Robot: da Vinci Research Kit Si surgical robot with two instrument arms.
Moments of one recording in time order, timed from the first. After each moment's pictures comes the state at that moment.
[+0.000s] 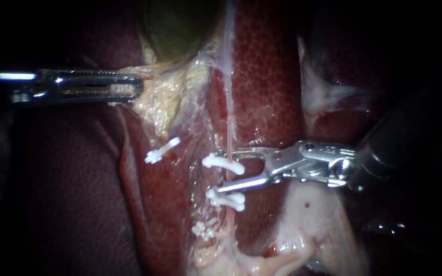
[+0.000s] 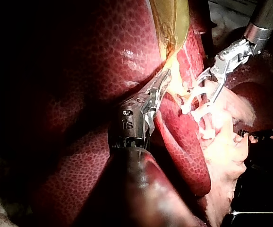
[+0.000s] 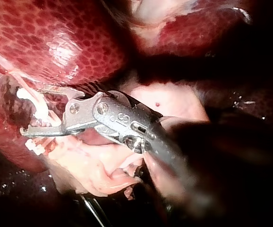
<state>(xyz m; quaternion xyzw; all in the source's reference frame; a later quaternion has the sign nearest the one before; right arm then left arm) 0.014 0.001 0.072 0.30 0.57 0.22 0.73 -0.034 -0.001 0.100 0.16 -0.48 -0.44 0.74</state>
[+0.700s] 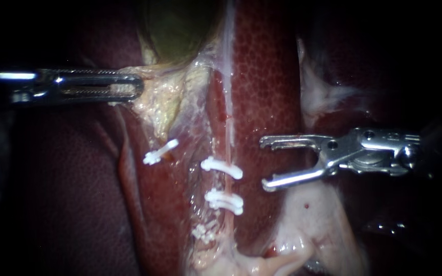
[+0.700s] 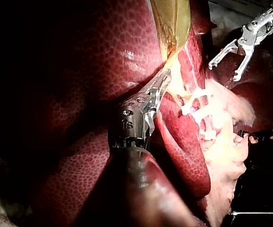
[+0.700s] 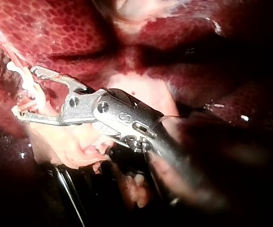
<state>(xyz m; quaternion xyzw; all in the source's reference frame) 0.009 0.002 0.062 0.29 0.59 0.17 0.73 -0.034 -0.001 0.100 0.16 -0.48 -0.44 0.74</state>
